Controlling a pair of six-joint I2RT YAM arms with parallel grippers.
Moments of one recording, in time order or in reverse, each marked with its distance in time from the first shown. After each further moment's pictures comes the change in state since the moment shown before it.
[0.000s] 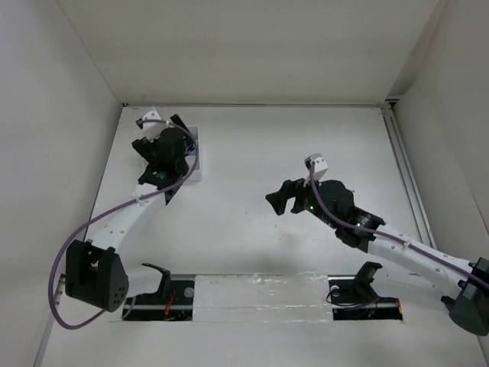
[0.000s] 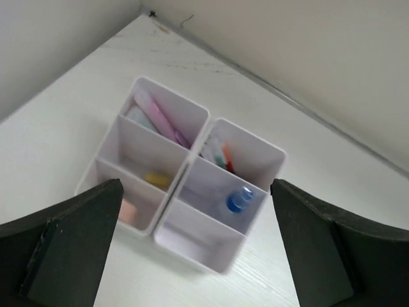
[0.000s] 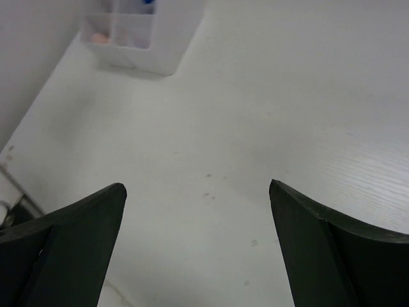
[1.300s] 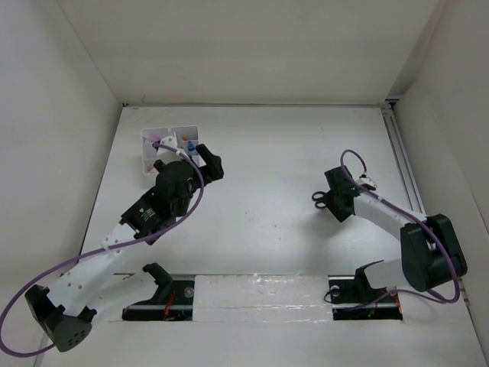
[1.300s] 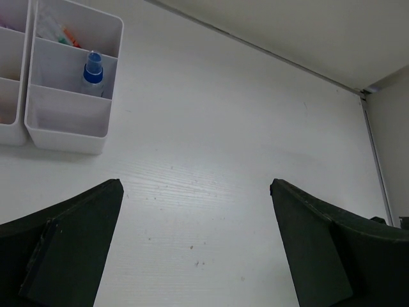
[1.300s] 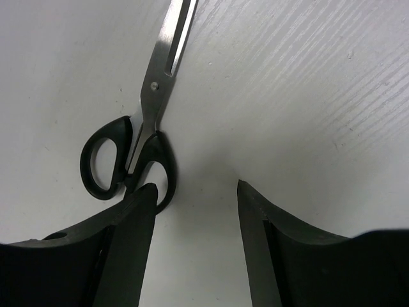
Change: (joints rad) left arm -0.438 -0.356 0.043 -0.453 0.124 -0.230; right arm -0.522 0.424 0.055 -0.565 0.314 0.761
